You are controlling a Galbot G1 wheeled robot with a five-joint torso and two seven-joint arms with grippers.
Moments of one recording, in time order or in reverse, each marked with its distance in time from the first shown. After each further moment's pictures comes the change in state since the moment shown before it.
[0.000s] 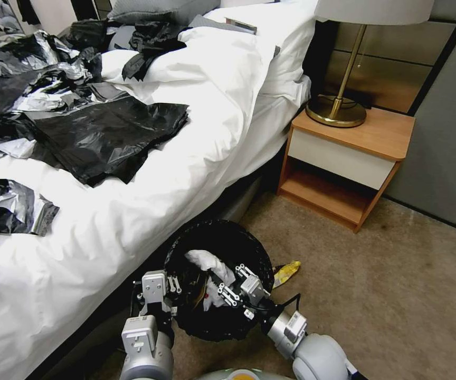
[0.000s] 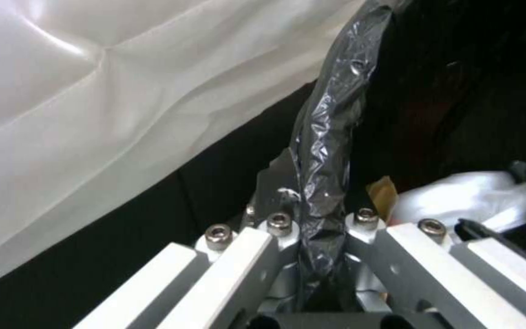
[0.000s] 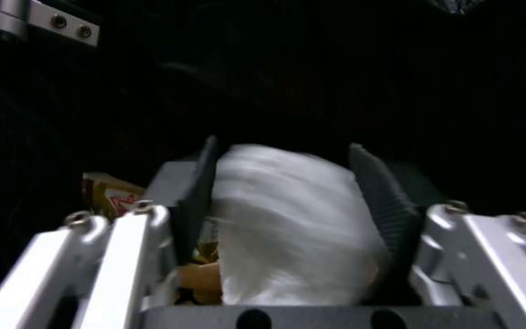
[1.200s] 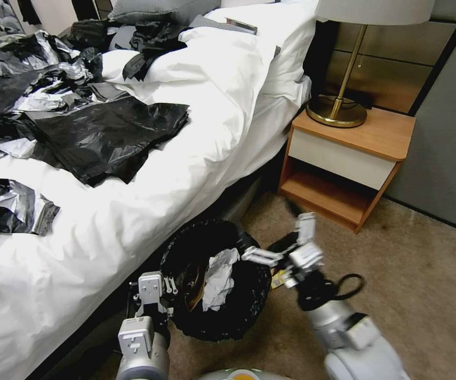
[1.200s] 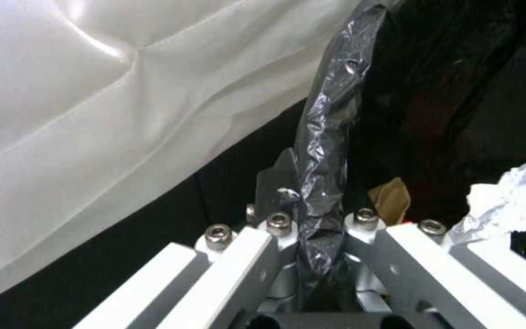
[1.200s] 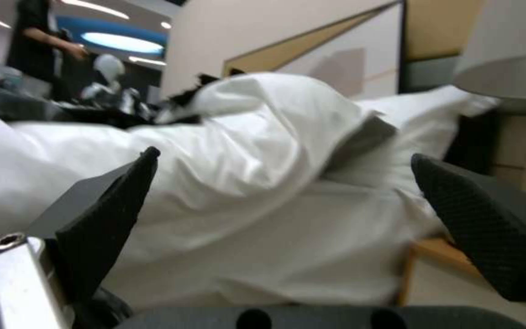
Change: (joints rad) left arm -0.005 0.003 -0.037 0.003 -0.020 -0.003 0.005; right arm -0.277 0.068 0.324 0.408 -0.144 0.127 0.239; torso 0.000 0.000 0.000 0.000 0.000
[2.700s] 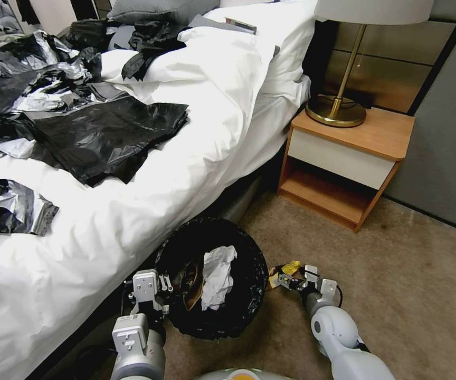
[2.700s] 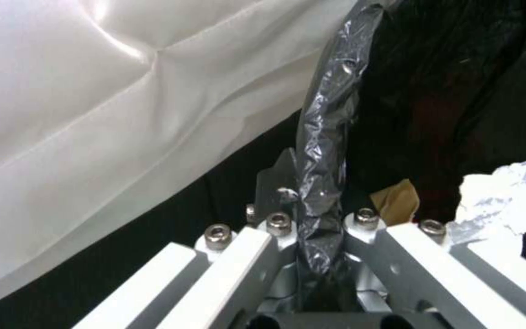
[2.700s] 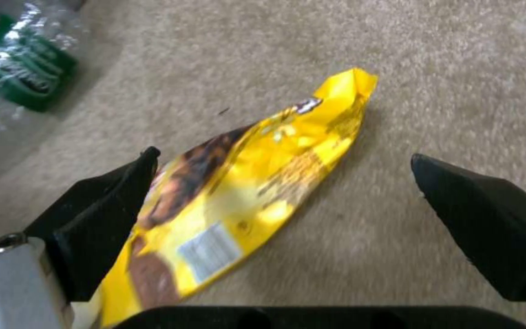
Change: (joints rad) left arm 0.002 -0.008 -0.011 0.001 -0.002 0.000 -0.005; right arm 0.500 0.105 -0.017 -0.911 0.570 -0.657 0.159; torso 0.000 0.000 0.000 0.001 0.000
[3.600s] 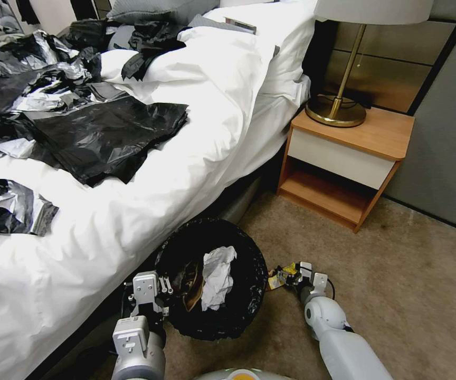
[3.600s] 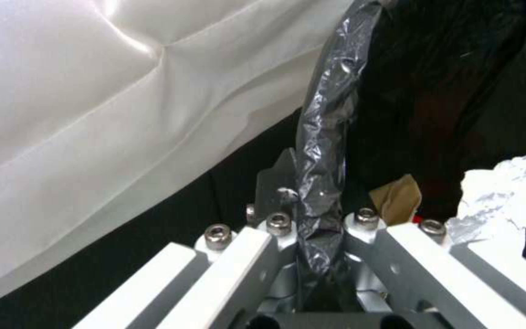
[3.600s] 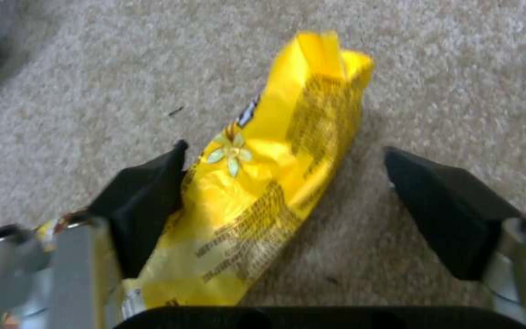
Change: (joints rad) left arm 0.016 -0.003 0.000 -0.007 0.013 -0.003 -0.001; right arm 0.143 0.048 0.004 -0.312 -0.083 0.124 -0.111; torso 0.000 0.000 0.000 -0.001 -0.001
